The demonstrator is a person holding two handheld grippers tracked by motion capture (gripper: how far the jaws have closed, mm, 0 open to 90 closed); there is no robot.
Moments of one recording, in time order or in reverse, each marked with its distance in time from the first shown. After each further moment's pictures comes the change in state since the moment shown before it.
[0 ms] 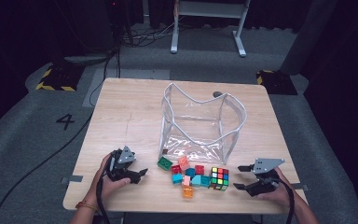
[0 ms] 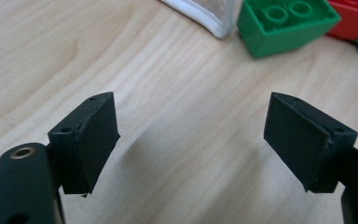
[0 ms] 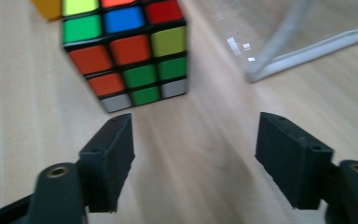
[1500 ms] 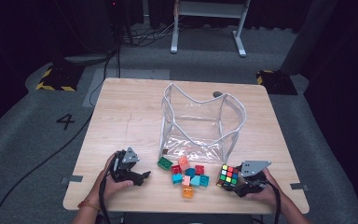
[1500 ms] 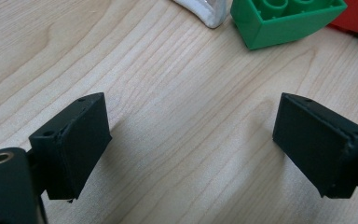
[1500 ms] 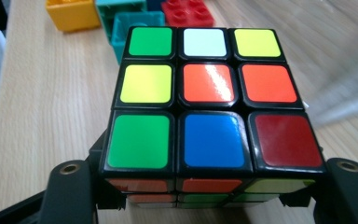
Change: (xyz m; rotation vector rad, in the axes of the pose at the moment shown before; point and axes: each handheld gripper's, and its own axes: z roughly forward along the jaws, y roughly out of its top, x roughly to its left) left arm -0.001 0.003 0.013 0.033 -0.028 -0.025; right arm 0.008 0.011 0.029 -0.046 0.035 -0.084
